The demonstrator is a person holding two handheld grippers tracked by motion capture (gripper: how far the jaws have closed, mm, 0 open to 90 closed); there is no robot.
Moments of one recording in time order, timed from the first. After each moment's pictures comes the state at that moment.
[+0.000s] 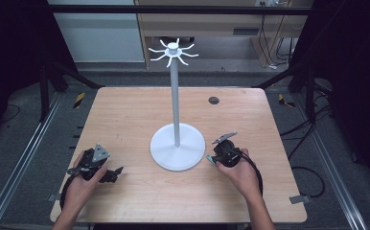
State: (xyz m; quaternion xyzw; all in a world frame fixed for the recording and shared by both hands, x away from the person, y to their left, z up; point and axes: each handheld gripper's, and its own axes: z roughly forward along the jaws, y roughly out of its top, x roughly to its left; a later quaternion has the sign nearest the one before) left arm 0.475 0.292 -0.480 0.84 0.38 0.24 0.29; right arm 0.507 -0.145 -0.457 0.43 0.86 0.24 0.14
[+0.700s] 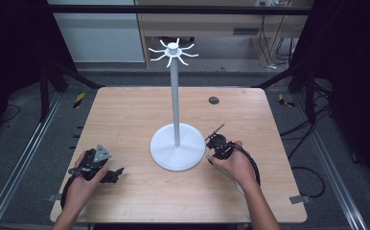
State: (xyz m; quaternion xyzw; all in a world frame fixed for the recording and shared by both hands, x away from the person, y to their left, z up) left arm 0.475 0.290 -0.481 0.85 0.37 0.24 0.29; right arm 0.532 -0.129 -0.458 0.42 0.89 0.15 0.10
